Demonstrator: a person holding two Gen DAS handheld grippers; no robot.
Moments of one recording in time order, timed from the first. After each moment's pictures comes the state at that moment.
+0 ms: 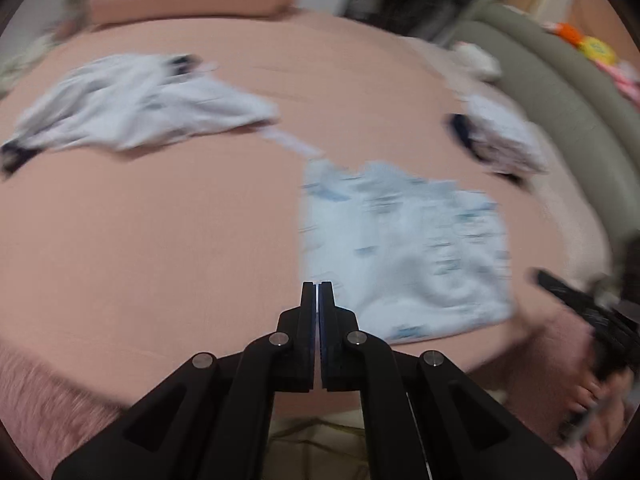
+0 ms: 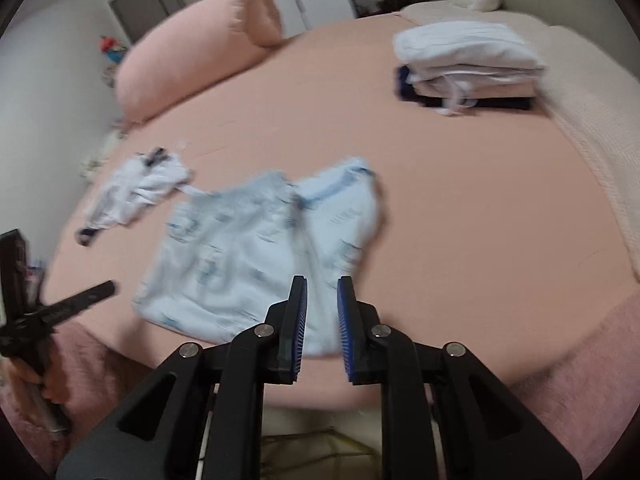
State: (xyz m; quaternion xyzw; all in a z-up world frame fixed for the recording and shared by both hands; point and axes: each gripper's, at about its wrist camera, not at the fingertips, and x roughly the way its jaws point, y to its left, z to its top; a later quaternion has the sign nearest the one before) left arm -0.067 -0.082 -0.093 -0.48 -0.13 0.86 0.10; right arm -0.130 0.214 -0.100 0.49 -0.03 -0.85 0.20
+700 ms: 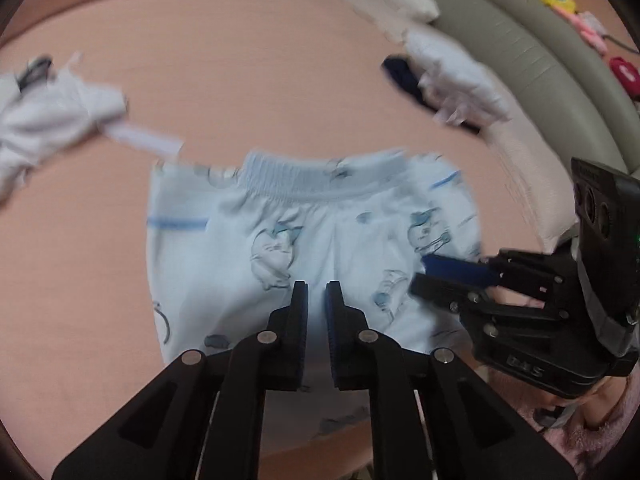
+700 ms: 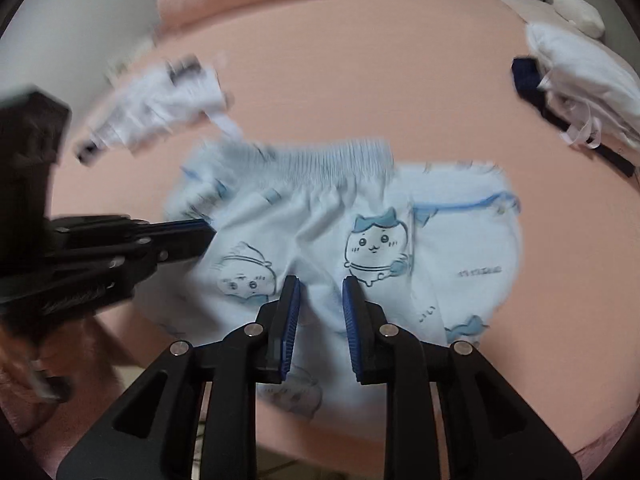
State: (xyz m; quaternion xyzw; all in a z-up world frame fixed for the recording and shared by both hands) left arm -0.140 -0.023 -0.144 -0.54 -0.11 0.82 0.18; right arm -0.180 0.122 -0.144 0.54 0.08 -0.80 0.25
